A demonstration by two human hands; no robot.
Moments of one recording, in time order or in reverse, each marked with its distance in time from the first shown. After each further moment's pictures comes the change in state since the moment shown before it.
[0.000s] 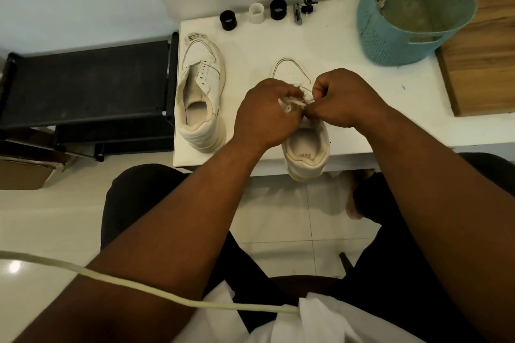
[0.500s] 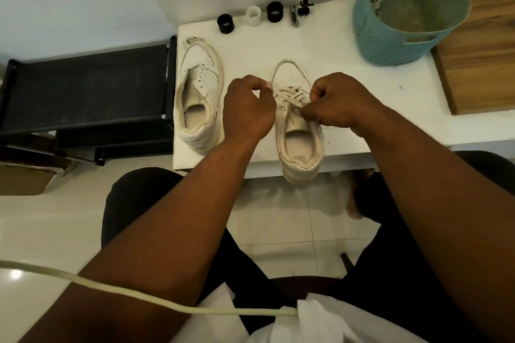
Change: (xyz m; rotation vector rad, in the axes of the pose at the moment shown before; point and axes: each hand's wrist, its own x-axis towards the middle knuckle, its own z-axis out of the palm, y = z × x) left_hand 0.009 -0.010 -0.005 -0.110 0.259 -0.283; right_hand -0.003 0.002 0.001 0.137 -0.039 0.048
